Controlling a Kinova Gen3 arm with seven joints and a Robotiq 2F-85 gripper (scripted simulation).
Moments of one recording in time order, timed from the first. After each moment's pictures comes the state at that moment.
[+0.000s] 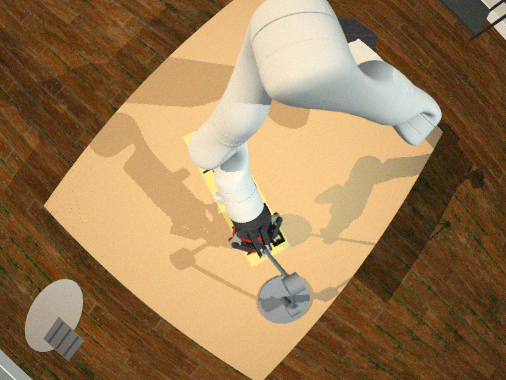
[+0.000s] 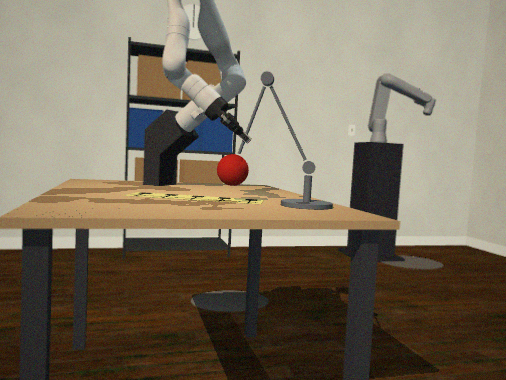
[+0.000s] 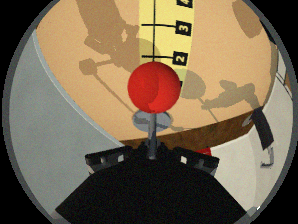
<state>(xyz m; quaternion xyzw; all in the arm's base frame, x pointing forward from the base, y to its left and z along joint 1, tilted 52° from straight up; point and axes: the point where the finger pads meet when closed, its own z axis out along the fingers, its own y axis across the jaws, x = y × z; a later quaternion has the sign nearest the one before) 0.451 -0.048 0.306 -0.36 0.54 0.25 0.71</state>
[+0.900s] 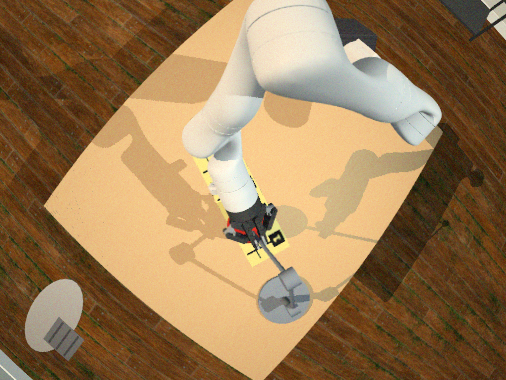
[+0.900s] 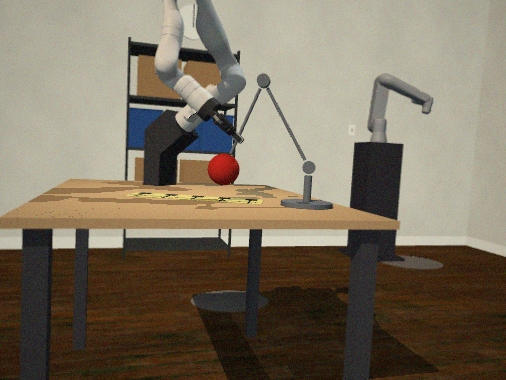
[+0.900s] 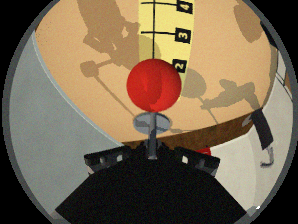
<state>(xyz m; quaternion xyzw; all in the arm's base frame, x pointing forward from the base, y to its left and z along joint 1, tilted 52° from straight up) 0.447 -0.061 0.287 -0.36 0.54 0.25 0.71</state>
